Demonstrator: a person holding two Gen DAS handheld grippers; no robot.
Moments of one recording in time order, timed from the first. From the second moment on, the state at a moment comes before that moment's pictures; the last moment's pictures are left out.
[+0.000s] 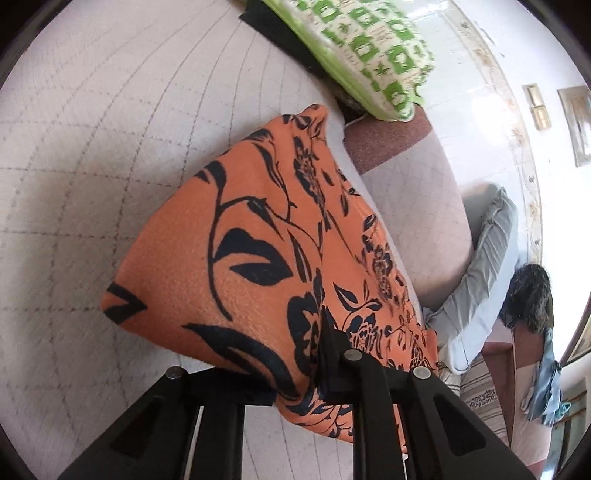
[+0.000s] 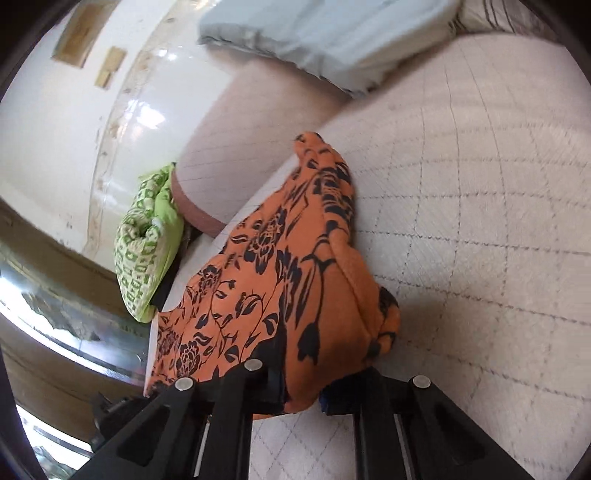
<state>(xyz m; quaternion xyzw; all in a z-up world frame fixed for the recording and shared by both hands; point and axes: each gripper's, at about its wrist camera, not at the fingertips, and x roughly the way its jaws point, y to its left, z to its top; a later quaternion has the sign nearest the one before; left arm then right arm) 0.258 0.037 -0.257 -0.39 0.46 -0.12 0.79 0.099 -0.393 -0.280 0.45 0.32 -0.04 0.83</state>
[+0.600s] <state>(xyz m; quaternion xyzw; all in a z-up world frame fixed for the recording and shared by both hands) 0.092 0.086 -0.251 -0.31 0.50 -0.10 0.80 -0.033 -0.343 -0.264 0.36 0.42 -0.05 0.83</state>
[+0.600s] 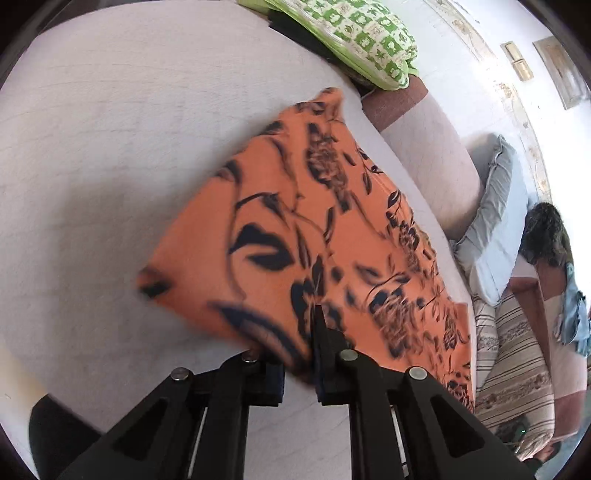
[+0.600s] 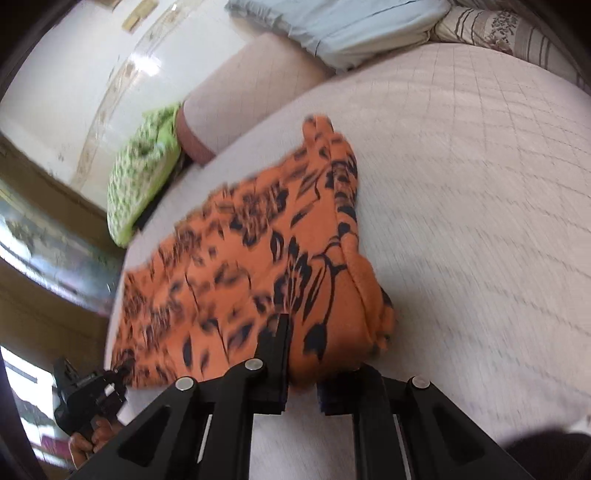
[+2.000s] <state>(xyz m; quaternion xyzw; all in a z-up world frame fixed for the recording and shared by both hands) 0.126 0.073 -0.216 -0.38 0.39 -0.15 0.82 0.171 -0.224 -0.281 0.23 0.40 0.07 0.89</state>
